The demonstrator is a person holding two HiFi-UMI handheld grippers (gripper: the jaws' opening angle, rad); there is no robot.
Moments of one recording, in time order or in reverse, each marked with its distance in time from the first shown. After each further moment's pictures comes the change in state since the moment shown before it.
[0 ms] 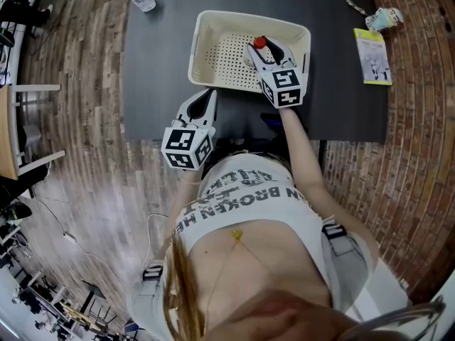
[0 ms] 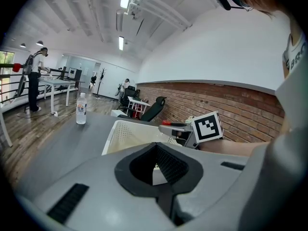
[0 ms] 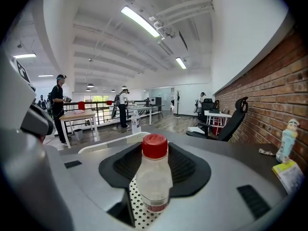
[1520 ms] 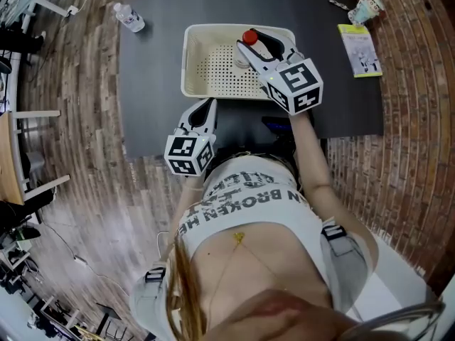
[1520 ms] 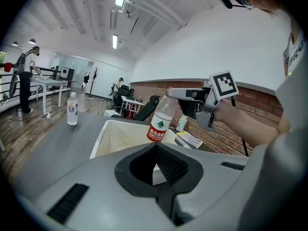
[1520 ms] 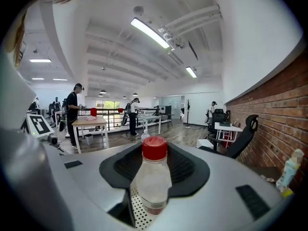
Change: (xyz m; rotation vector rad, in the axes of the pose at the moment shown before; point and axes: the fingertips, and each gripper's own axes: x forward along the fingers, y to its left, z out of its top) left arm 0.007 -0.017 -0.001 0.035 0.008 -0.071; right arm -0.059 0.015 0.119 -0.066 -0.096 0.123
